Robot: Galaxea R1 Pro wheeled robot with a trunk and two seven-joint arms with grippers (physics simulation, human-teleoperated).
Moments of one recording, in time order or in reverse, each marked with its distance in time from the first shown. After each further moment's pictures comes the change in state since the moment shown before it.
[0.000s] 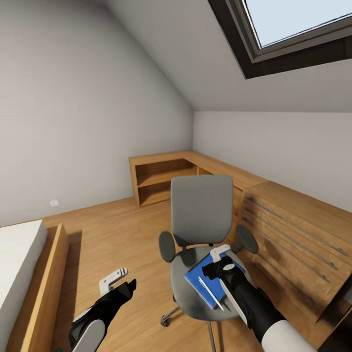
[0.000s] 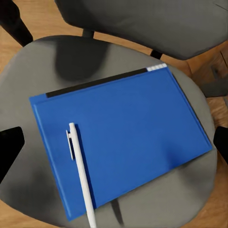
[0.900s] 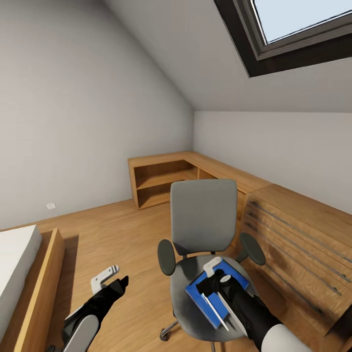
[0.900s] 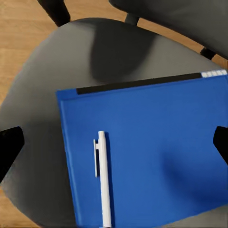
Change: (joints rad) left arm 0.000 -0.001 0.076 0.000 0.001 0.000 -0.002; right arm -0.001 -0.007 0.105 0.129 0.001 -0.065 0.144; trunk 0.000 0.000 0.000
